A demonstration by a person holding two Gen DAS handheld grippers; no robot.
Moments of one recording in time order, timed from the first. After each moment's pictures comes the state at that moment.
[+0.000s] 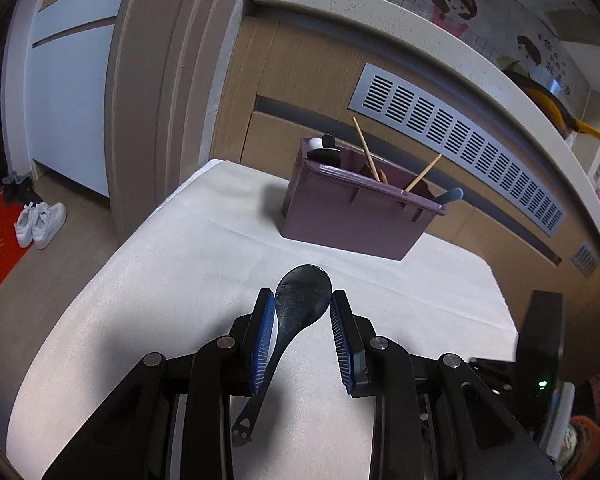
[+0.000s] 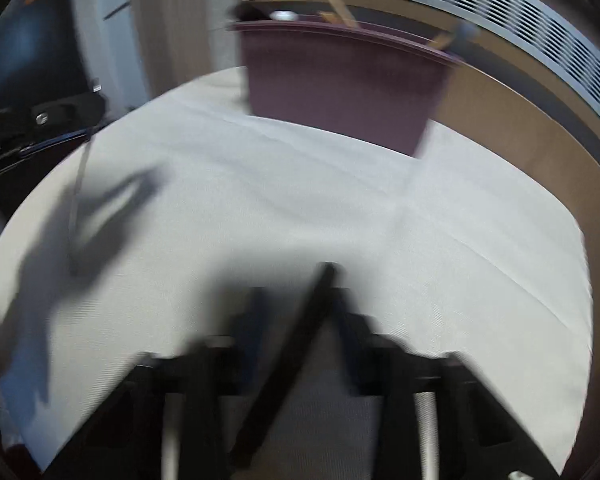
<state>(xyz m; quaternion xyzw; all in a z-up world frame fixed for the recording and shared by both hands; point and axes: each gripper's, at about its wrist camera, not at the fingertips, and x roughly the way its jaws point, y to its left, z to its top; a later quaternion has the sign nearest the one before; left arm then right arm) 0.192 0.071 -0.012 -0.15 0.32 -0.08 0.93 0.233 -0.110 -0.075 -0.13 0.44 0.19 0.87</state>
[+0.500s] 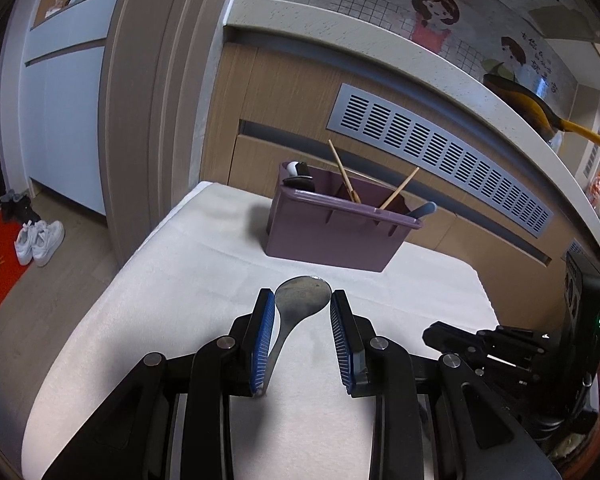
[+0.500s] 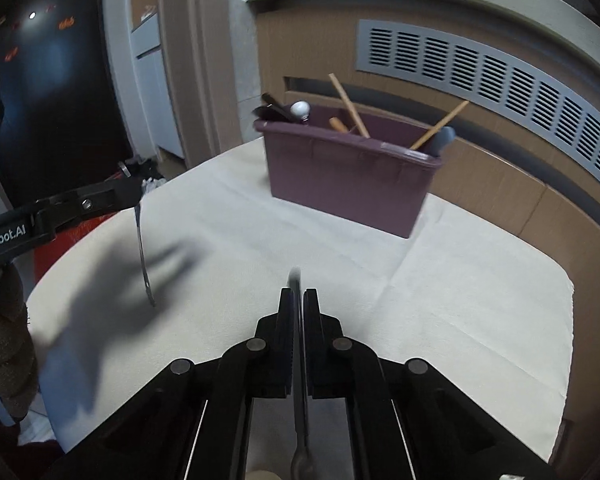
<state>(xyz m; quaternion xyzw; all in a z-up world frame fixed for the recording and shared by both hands) 0.175 0.055 0.019 -0.13 0.30 -0.09 0.94 0.227 -0.140 -0.008 -0.08 0.36 0.21 0.90</state>
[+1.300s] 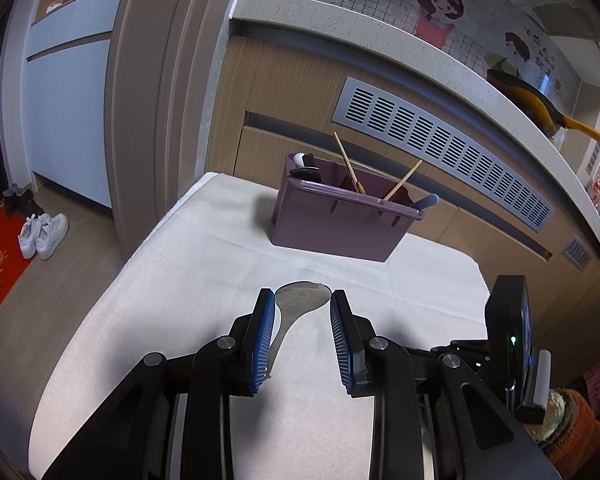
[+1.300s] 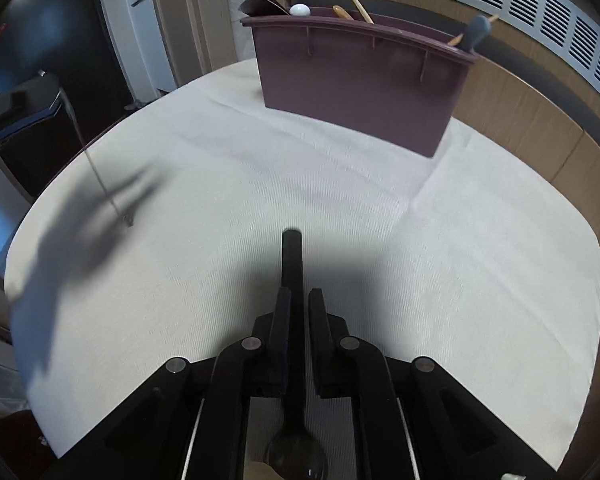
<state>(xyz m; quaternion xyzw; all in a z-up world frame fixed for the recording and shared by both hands) 0.169 0.061 0.019 -0.13 0.32 -0.08 0.93 0.250 -0.129 -0.071 -0.11 0.46 0.23 0.85</state>
